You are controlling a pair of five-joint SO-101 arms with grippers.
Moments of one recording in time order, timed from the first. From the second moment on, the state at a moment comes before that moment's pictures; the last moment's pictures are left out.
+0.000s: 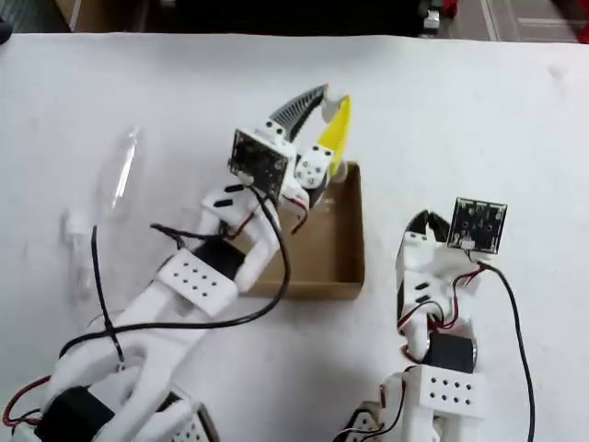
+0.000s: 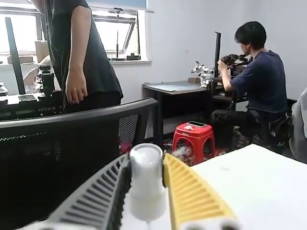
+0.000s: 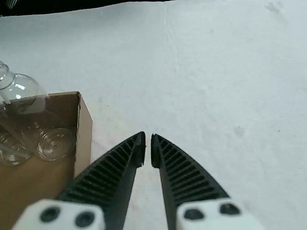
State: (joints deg) left arm 27.4 -25.0 48.2 -20.7 0.8; right arm 6.8 -78.8 83.6 28.5 1.7
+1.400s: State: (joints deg) left arm 27.4 -18.9 46.6 -15.5 0.8; right arm 6.8 -78.8 83.6 28.5 1.7
